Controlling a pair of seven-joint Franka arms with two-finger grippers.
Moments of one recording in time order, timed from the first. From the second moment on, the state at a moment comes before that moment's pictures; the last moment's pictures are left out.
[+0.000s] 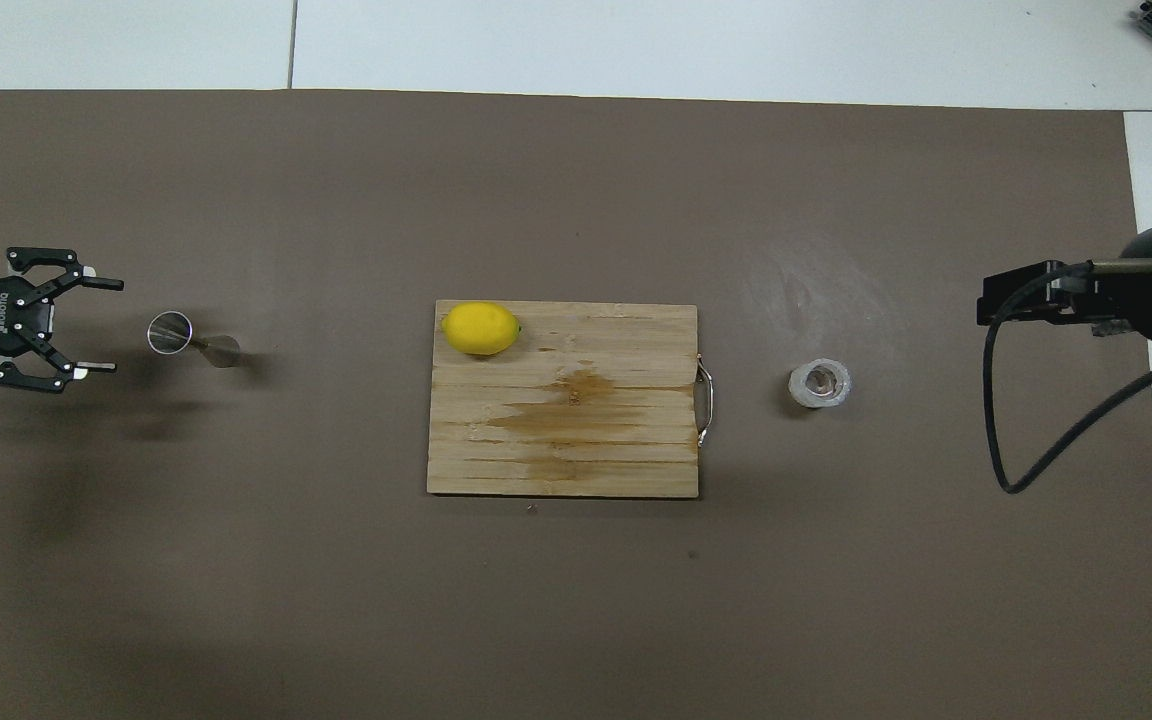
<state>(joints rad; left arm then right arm) 0.48 0.52 -0.10 -1.63 -0.81 1.60 -0.93 0.03 -0.02 0.03 -1.59 0.02 1.62 0.16</state>
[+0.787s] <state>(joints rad) 0.52 0.63 -0.11 -1.64 -0.99 1.50 -0.87 0.03 -0.02 0.03 -1.59 0.02 1.62 0.16</state>
